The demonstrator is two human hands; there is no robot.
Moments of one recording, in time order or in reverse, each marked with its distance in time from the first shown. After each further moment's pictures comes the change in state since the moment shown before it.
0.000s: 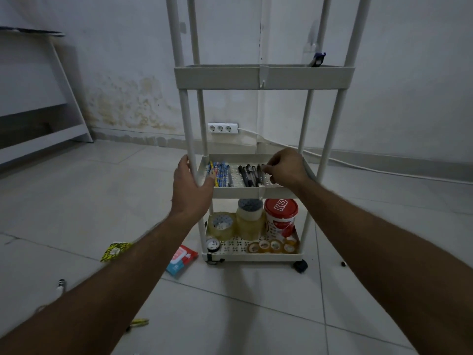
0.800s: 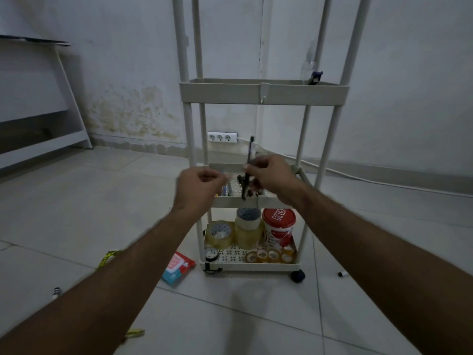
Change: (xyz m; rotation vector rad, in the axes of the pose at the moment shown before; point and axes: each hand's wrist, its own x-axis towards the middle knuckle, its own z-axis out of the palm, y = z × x) left_hand 0.002 0.037 -0.006 -0.163 -0.113 -0.024; right_hand -0.023 -0.048 -0.005 0.499 -0.223 0.062
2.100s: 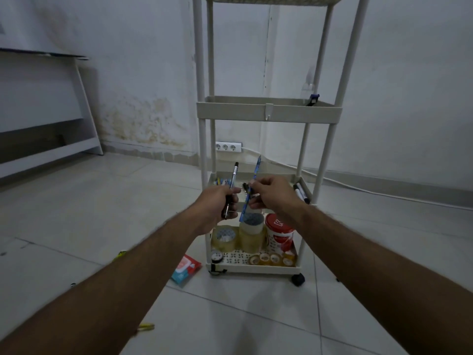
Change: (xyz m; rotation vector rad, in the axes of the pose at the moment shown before) left_hand -0.025 0.032 -0.003 -0.416 -0.328 -0.490; right_hand -0.042 -0.006 0.015 0.090 0.039 0.076
